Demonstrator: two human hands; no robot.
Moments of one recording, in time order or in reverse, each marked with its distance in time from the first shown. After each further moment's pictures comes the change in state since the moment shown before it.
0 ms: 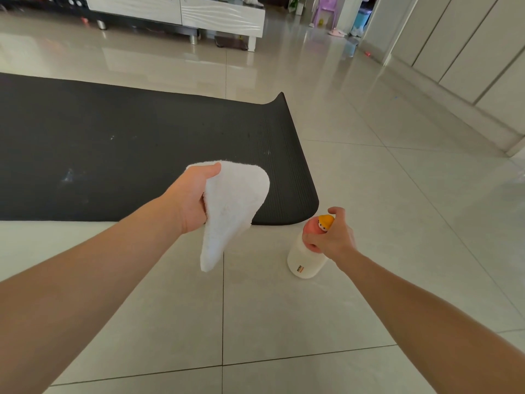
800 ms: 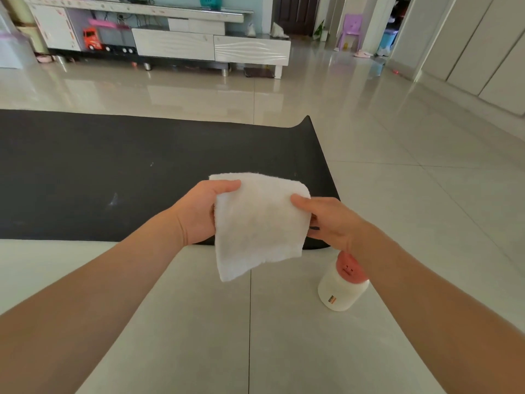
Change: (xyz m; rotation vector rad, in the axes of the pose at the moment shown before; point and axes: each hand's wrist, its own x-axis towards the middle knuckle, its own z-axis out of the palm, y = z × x) left_hand -0.002 0.029 -0.021 0.138 -0.058 0.057; right_hand -0.016 -0.110 -0.007 0.564 -0.572 -0.081
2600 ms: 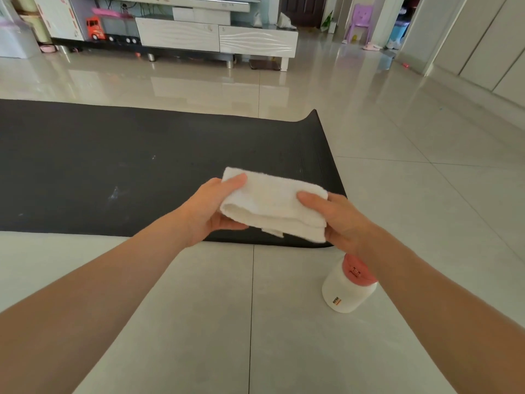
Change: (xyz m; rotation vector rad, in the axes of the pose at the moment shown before) left_hand 0.025 -0.016 -0.007 0.152 0.033 0.100; right_hand 0.007 0.007 -0.002 0.093 -0.057 -0.056
